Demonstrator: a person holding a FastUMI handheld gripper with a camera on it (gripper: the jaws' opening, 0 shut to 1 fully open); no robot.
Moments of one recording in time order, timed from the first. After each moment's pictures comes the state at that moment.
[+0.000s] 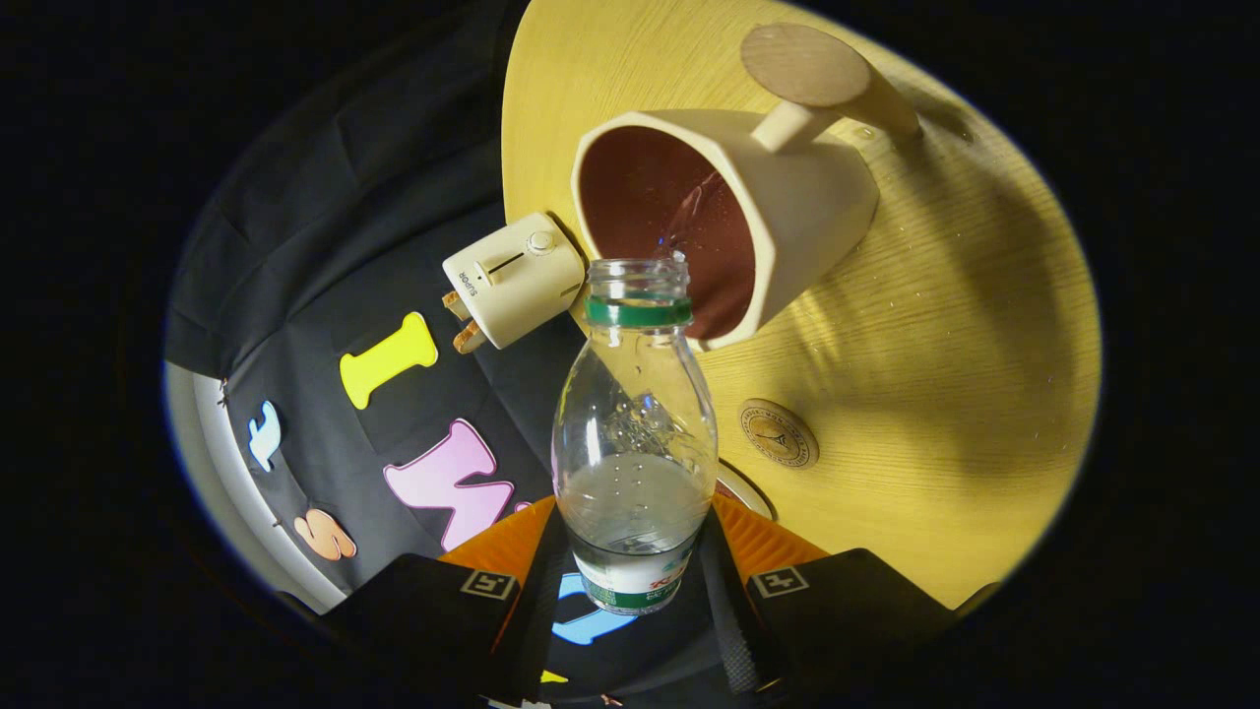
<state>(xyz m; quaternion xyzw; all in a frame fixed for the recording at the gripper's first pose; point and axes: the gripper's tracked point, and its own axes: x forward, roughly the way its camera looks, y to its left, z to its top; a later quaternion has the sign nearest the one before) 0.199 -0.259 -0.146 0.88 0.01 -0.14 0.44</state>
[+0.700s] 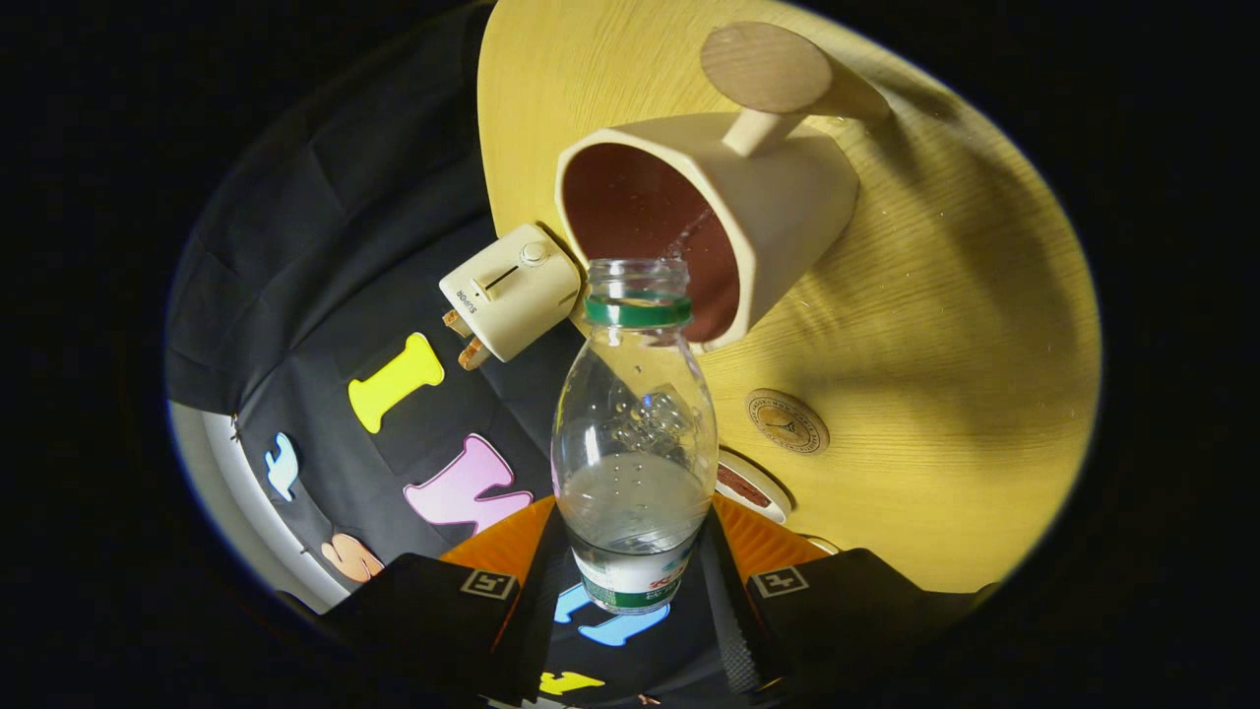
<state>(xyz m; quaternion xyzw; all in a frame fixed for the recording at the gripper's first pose) 0.198 -0.267 -0.141 0.91 -0.01 -0.14 0.40</state>
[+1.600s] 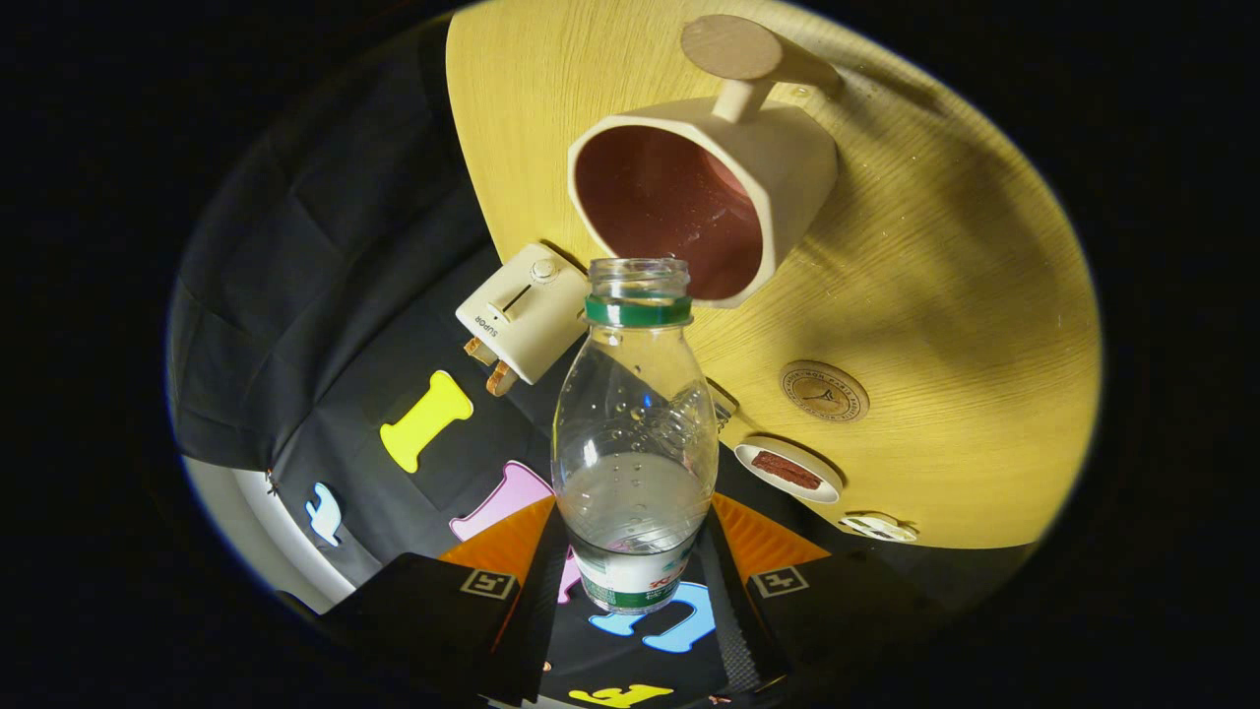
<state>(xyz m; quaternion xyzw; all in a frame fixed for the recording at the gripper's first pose) 0.199 -0.279 -0.113 0.93 -0.05 -0.14 0.34</state>
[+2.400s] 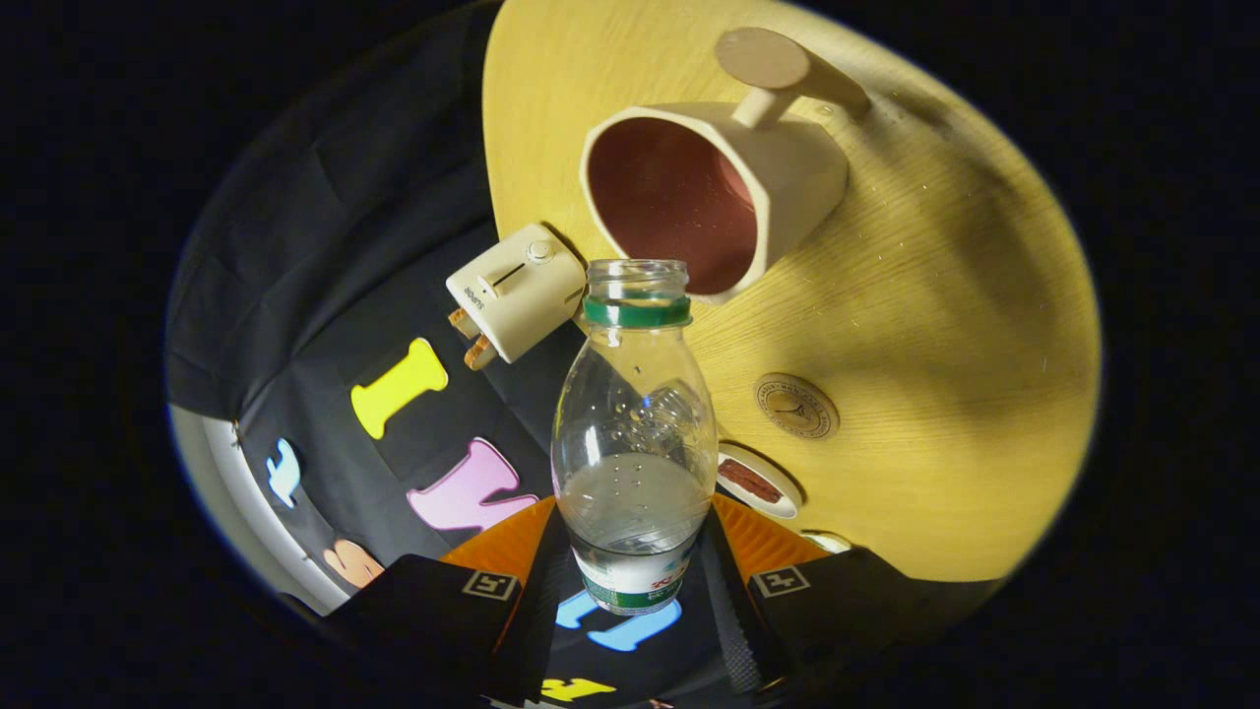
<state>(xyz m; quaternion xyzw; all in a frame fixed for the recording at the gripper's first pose) 0.197 -0.253 -0.124 0.89 0.00 -0.15 0.44</state>
